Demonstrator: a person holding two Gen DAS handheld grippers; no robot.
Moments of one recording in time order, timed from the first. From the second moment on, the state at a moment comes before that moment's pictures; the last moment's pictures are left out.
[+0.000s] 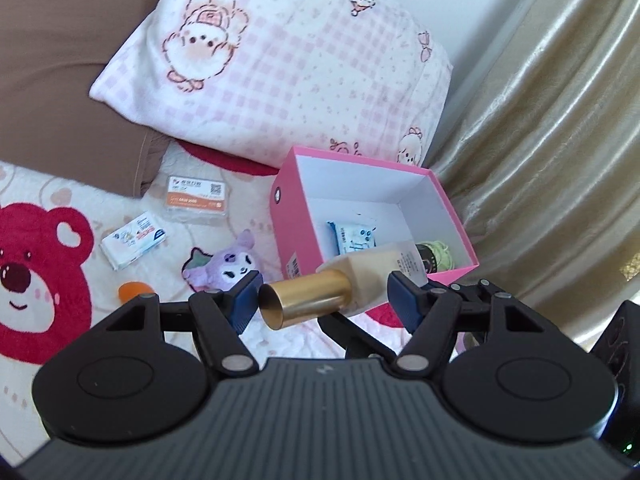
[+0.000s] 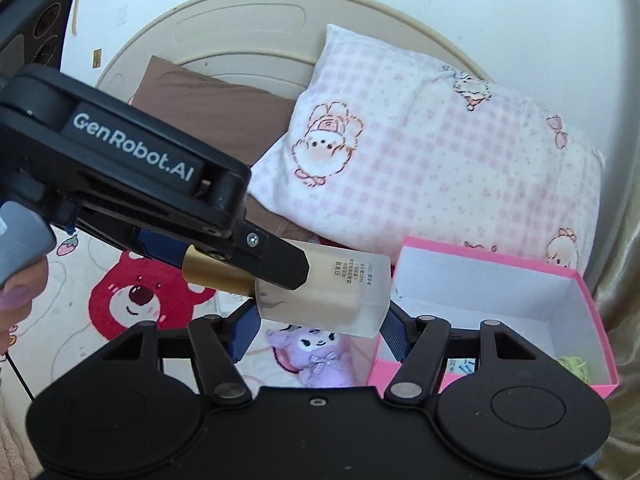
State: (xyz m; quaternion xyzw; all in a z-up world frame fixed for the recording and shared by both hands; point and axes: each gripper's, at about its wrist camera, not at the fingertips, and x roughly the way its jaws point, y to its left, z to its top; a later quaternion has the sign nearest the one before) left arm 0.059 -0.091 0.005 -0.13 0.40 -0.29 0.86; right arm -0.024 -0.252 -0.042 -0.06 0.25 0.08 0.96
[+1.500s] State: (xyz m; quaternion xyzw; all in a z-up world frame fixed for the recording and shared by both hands) left arm 0.247 -0.331 -0.146 -0.27 0.56 -0.31 0.72; right arm 0.151 -0.467 -0.119 -0.07 0.49 -0.04 0.87
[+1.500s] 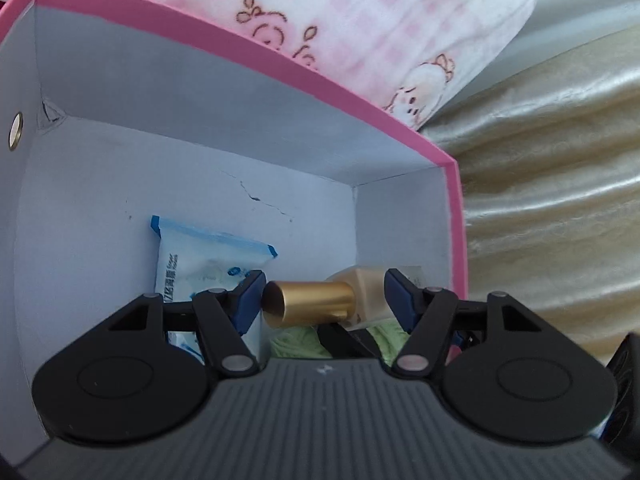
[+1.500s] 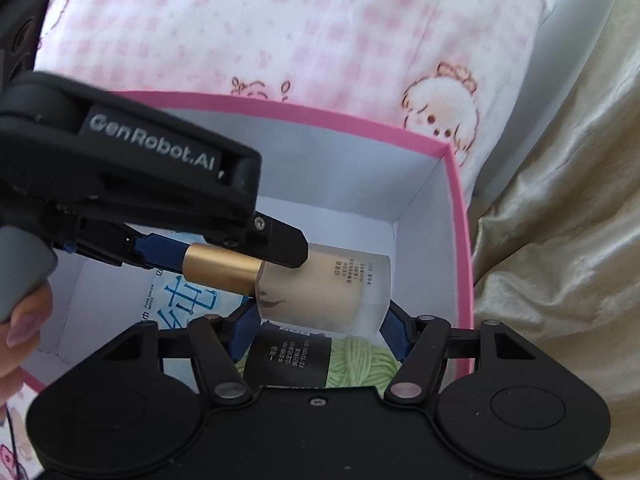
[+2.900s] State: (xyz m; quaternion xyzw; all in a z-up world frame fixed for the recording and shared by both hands) left arm 0.207 -0.287 -0.068 -0.13 0.58 -0.32 0.74; right arm 0.074 -0.392 -0.067 -0.05 0.41 -0.07 0.91
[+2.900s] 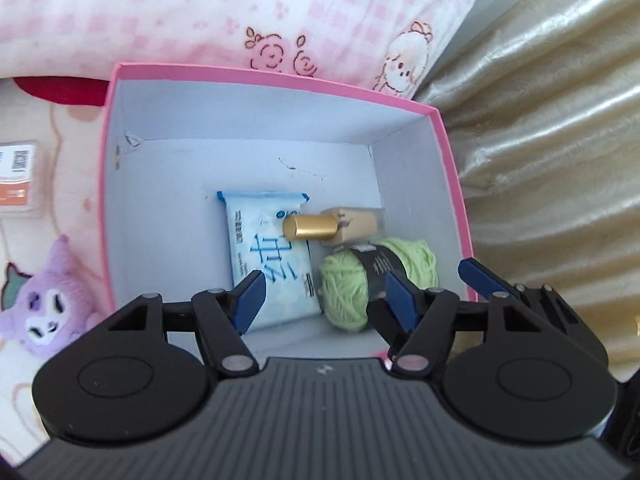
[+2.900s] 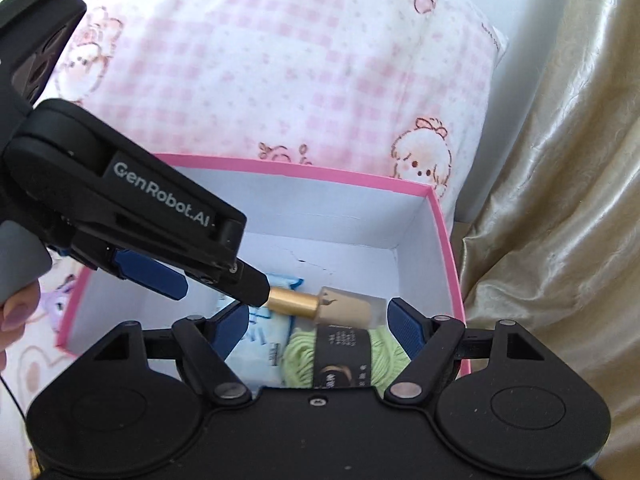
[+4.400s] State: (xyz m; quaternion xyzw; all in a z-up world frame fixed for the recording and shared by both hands) left arm 0.141 -0.011 -0.078 -0.15 0.52 -0.19 0.82; right arm 0.087 -0.188 -0.077 -0.07 0.45 0.25 0.86
